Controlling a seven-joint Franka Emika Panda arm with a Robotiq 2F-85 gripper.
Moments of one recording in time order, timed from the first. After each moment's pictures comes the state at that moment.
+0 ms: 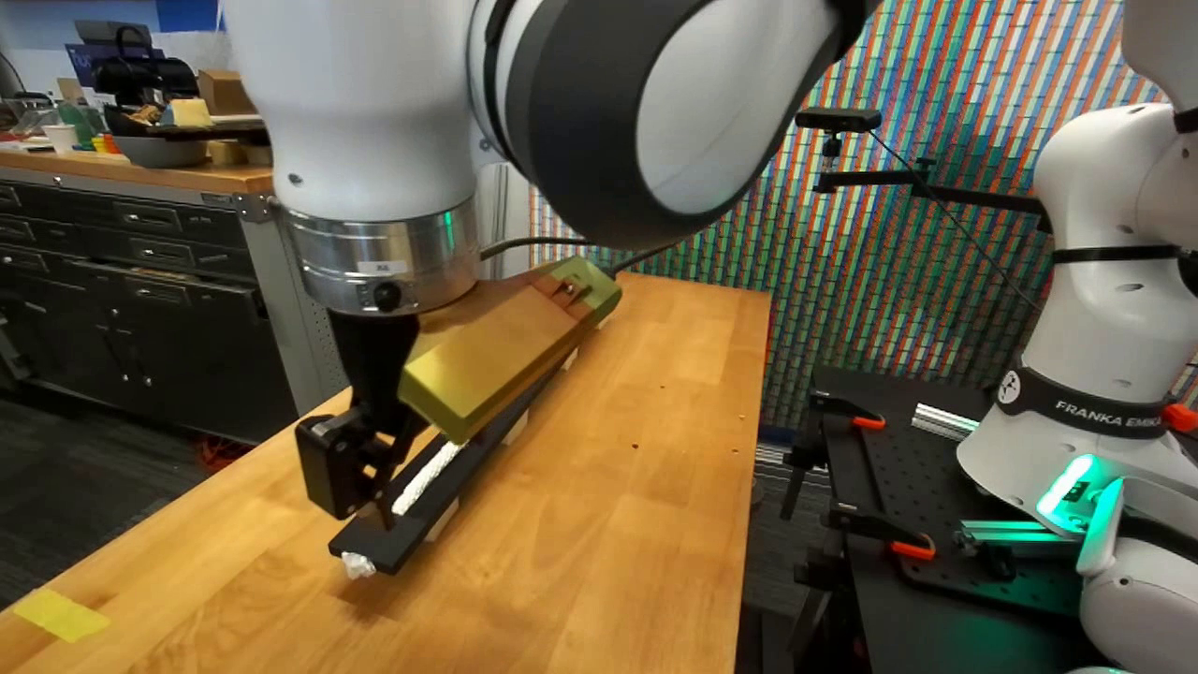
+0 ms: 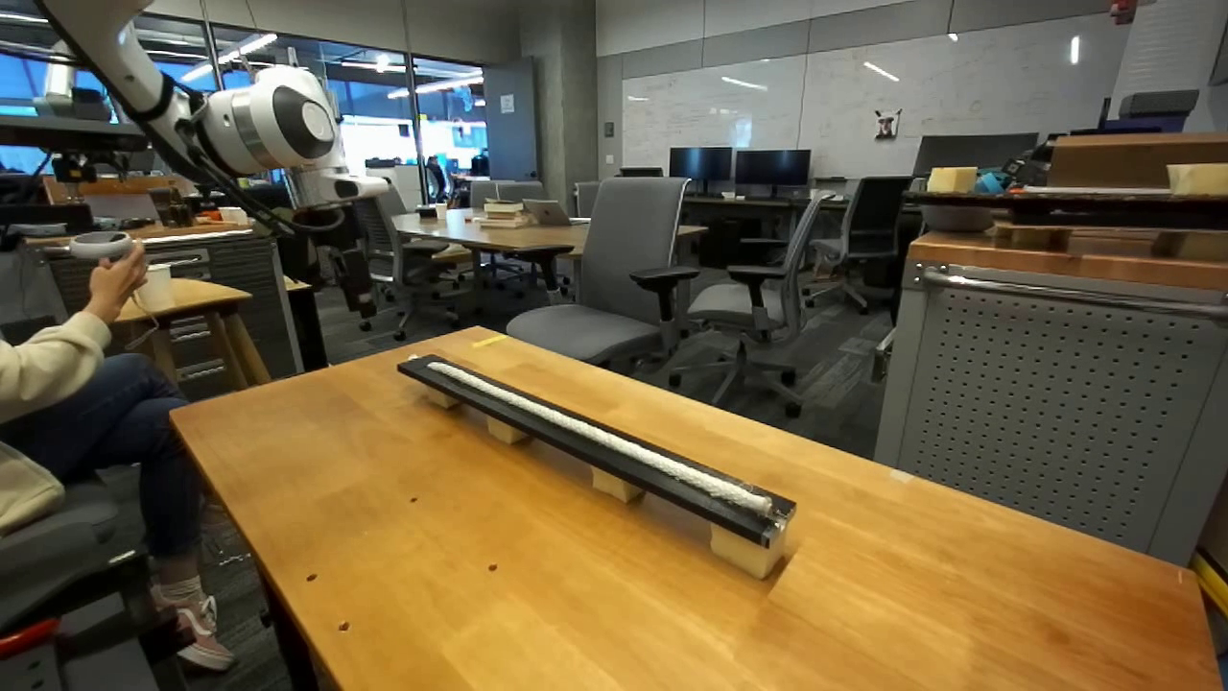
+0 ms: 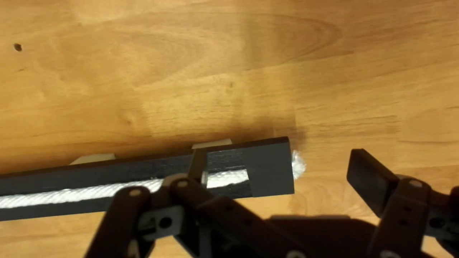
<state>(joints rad) 0.45 0.47 0.18 -1.81 -0.34 2.26 1.02</state>
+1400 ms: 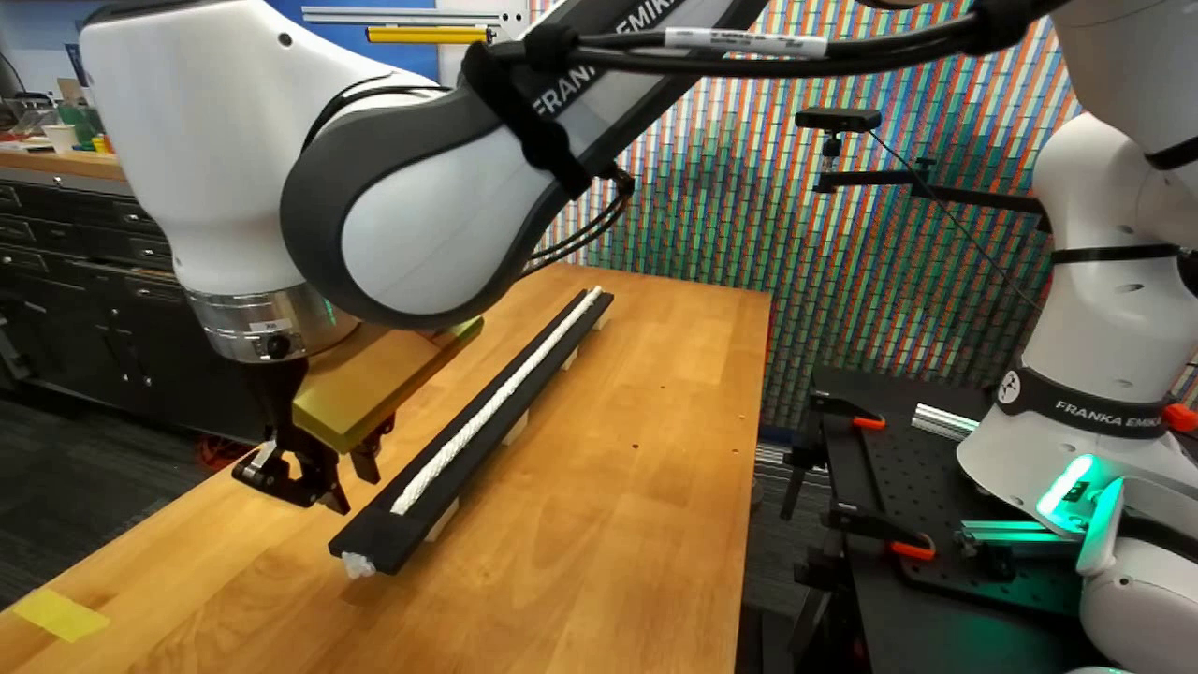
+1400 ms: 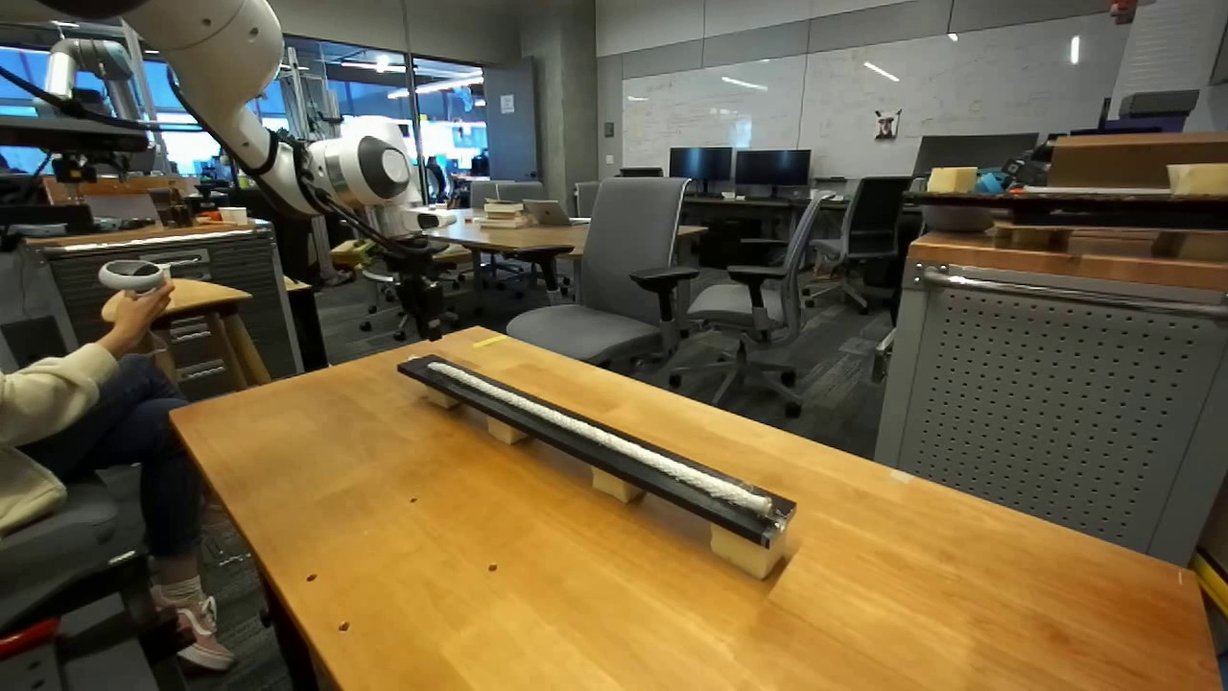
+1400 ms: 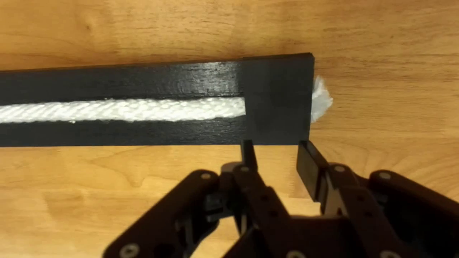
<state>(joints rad) 0.46 0.78 0.08 -1.42 -0.29 2.19 0.75</state>
